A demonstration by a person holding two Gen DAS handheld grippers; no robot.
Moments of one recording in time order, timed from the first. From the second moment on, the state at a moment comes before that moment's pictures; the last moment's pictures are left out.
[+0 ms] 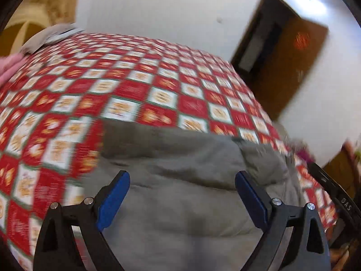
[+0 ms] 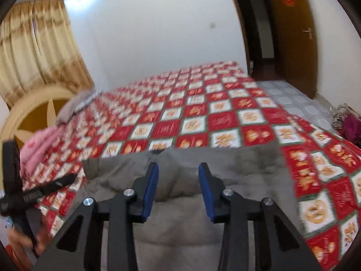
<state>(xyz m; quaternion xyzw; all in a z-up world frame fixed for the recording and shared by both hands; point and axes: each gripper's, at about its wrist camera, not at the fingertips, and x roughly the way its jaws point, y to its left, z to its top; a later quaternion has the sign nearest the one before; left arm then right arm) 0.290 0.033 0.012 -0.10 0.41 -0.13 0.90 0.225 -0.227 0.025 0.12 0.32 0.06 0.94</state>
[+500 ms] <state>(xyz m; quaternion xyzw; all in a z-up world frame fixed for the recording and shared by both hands) 0.340 -0.002 -0.077 -0.06 0.39 -0.06 0.92 0.289 -0.219 -0.082 0.12 0.37 0.04 0.92</state>
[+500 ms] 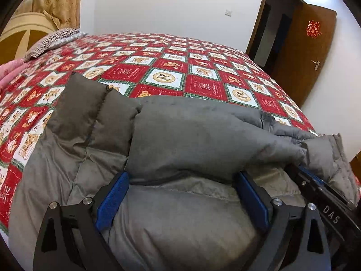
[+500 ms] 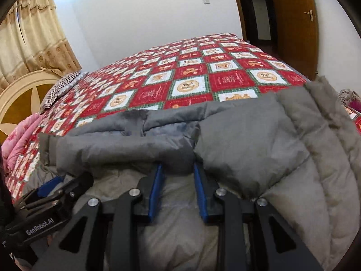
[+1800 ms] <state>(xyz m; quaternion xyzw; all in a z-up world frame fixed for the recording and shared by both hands) 0.137 0.145 -0.059 -0.22 0.36 -0.05 0.91 0.161 -0.168 -0.076 0.15 0.37 0.08 0.91</state>
